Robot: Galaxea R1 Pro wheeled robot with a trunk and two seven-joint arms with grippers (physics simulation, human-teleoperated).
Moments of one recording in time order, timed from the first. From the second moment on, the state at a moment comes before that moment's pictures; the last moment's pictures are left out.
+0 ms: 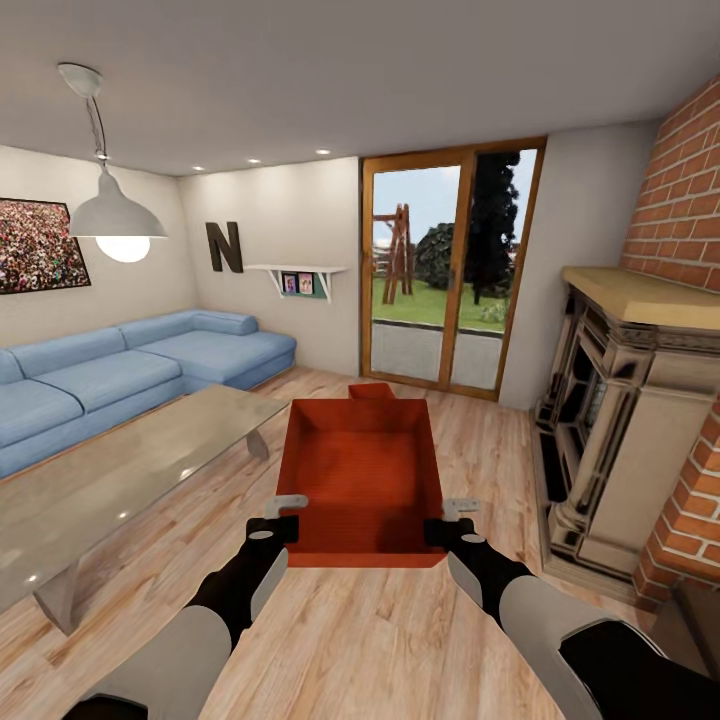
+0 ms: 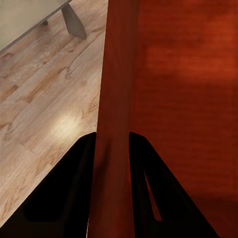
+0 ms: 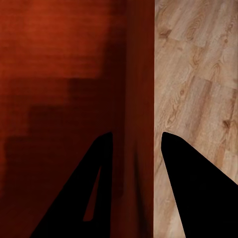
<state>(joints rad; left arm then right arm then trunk) -0.71 -0.13 -0.13 -0.52 0.10 0.21 0.32 -0.86 0.08 0.29 -0.14 -0.26 -0.02 -0.11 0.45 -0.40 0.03</state>
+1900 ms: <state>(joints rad) -0.71 -0.13 -0.12 -0.52 0.10 0.21 0.32 -0.86 0.08 0.29 -0.14 -0.26 -0.02 -0.11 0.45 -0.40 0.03</state>
